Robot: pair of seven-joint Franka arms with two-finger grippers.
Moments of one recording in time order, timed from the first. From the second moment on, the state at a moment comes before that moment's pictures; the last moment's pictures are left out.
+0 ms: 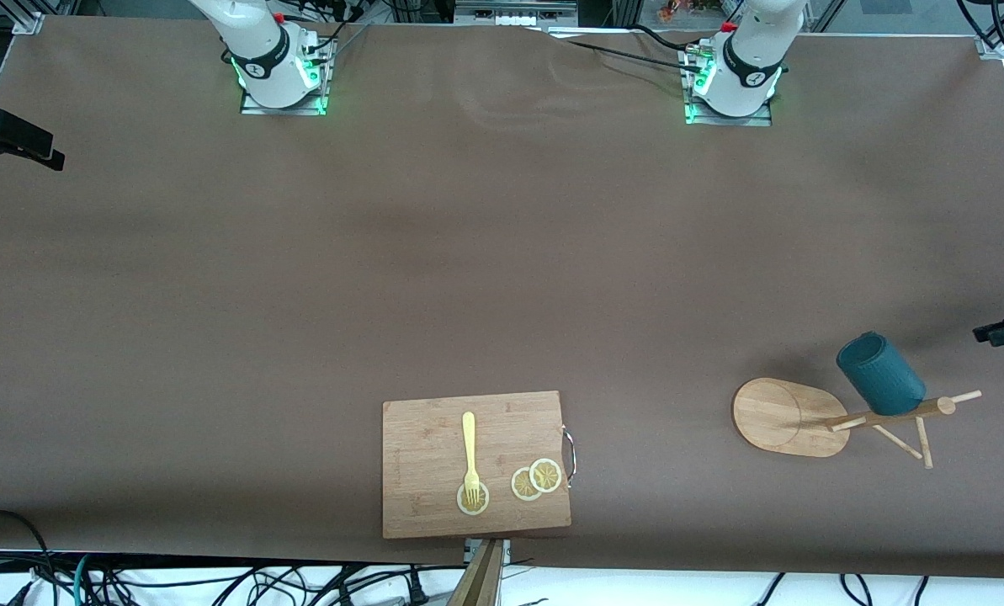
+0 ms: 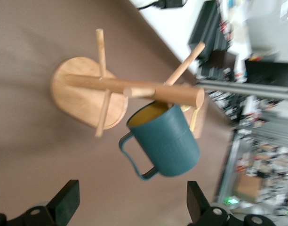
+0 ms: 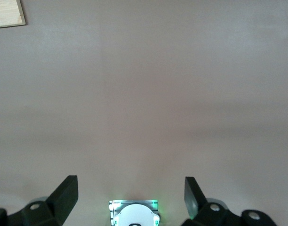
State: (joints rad) left arm 0.71 0.64 -0.20 -1.23 -0.66 1.51 0.29; right arm -0.09 0.04 0.02 -1.44 -0.01 1.34 -0.03
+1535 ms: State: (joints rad) left arm 0.04 0.03 -0.11 -1.63 0.02 1.60 0.02; right arm -0.09 0.04 0.02 -1.44 -0.01 1.34 -0.03
